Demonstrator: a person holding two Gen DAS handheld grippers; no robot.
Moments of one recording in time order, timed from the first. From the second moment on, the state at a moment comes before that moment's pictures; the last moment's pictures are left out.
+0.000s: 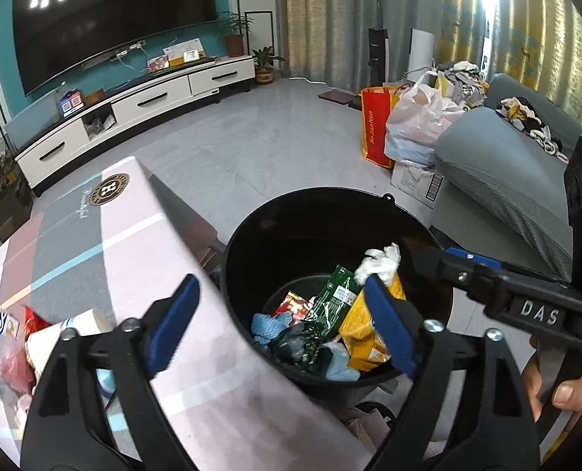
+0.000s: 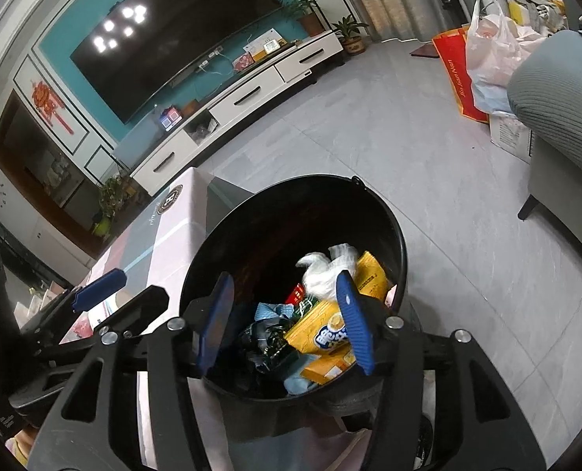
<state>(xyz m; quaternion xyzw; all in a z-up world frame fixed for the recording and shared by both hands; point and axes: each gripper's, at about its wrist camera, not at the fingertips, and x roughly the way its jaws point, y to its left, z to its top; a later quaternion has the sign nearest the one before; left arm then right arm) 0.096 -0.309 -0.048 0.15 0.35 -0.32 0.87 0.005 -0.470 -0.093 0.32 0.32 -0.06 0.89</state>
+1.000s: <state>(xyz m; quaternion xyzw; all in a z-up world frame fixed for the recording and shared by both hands) 0.023 -0.014 -0.046 -0.02 0.41 -0.12 0.90 -0.008 -0.319 -0.057 0.19 0.41 0.06 0.89</state>
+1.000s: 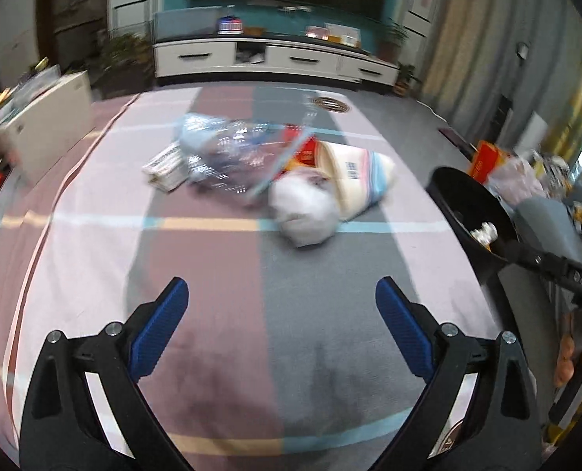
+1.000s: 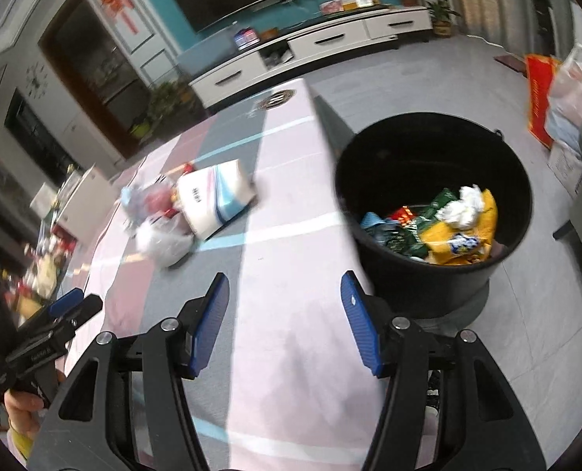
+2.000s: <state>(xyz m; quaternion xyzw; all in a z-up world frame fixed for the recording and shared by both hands) 0.123 -0.057 -0.090 -0.08 0.42 -0.15 0.89 0.039 -0.284 -0.083 0.17 0.45 0.05 0.87</state>
